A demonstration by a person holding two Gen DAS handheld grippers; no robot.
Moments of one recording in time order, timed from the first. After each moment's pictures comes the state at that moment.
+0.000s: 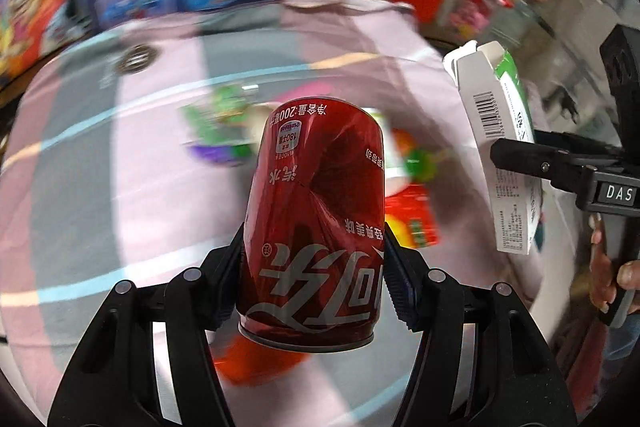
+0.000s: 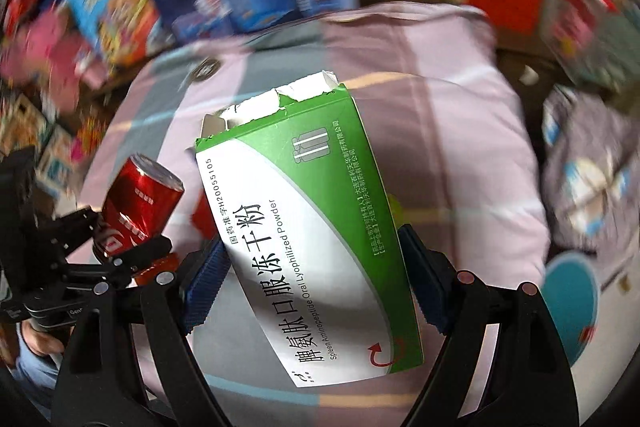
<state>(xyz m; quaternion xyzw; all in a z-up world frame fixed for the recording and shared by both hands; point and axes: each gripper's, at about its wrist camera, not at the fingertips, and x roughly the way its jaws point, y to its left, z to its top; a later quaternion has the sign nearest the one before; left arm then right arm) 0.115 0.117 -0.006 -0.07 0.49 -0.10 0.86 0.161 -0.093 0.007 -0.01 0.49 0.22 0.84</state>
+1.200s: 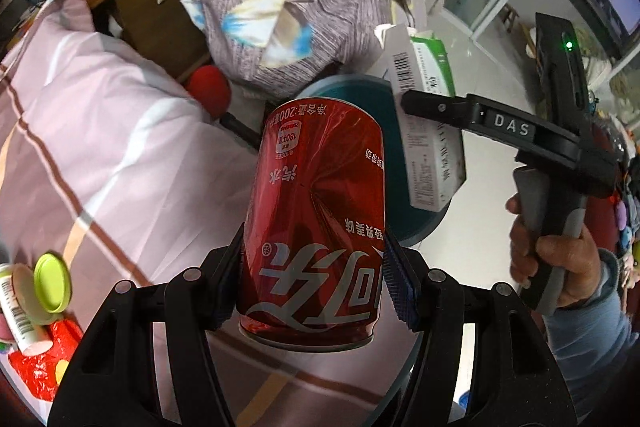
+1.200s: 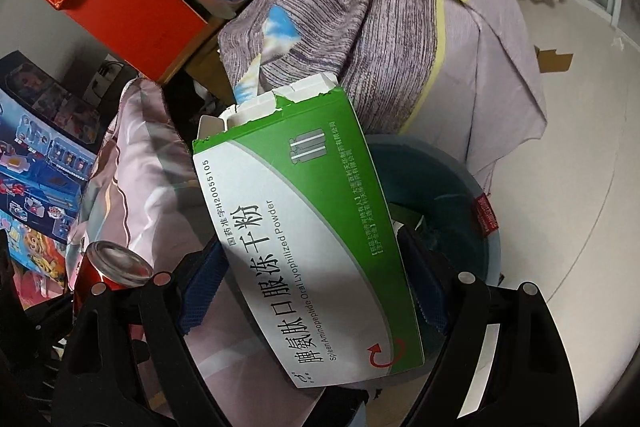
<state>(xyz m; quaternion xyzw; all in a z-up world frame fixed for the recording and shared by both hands) 0.168 -0.279 -0.058 0.13 0.56 -0.32 0.75 0.146 -0.496 -0.122 0.30 0.45 -0.01 0.84</state>
